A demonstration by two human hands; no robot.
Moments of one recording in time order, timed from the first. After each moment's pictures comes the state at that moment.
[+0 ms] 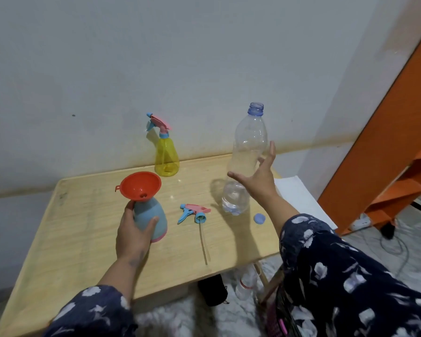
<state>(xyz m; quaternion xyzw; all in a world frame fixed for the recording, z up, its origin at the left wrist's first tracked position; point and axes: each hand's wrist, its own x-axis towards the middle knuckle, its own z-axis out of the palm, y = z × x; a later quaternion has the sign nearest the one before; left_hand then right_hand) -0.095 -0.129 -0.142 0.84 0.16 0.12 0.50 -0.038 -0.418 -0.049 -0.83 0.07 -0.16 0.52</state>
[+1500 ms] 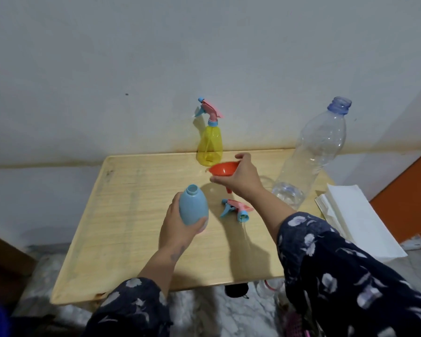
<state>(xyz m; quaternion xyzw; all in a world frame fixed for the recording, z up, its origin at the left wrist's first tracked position) -0.092 -0.115 -0.156 0.84 0.13 0.06 0.52 -0.007 -0.275 -0.050 -0.89 0.00 0.01 0.47</state>
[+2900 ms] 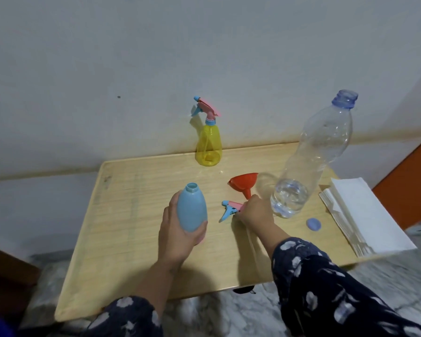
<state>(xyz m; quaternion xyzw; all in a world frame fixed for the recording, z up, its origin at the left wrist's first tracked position) -0.099 -0.107 -0.147 0.85 0.10 0.11 0.50 -0.019 -0.296 -0.134 -0.95 0.15 0.13 0.23</state>
